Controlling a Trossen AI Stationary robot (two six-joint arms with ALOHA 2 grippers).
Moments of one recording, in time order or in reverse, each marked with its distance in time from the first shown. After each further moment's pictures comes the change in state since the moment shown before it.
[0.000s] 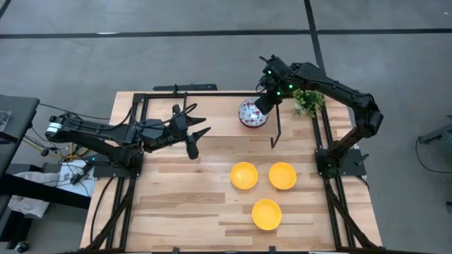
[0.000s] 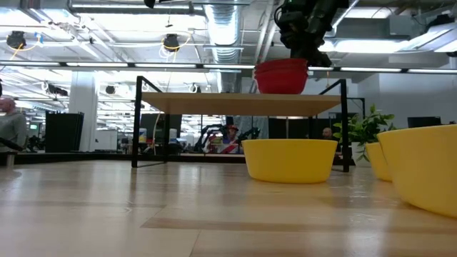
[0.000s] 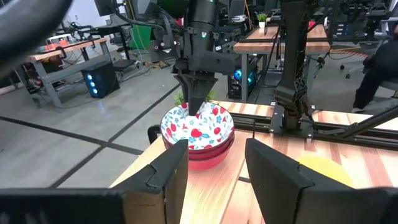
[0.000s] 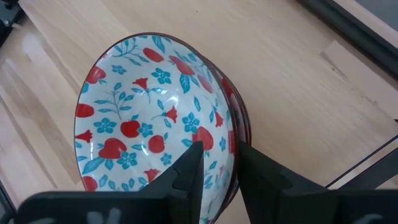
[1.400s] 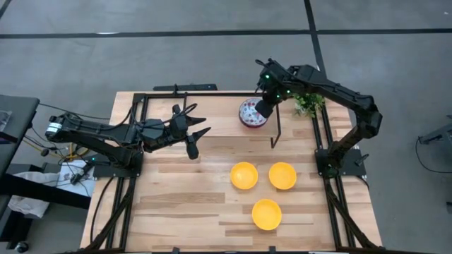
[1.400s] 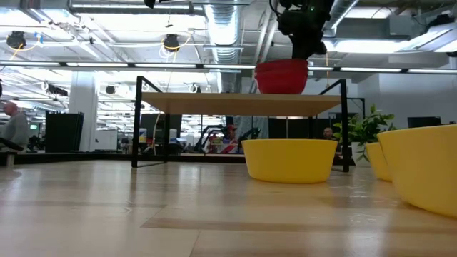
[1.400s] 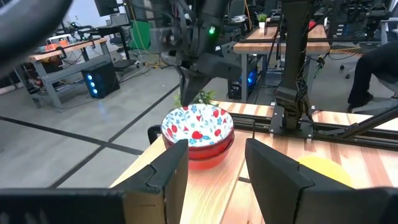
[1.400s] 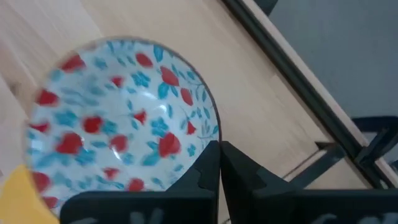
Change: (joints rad) left arm 0.000 0.000 0.000 0.000 0.000 0.000; right arm 0.086 -0.002 0.062 -0.042 0.274 -0.127
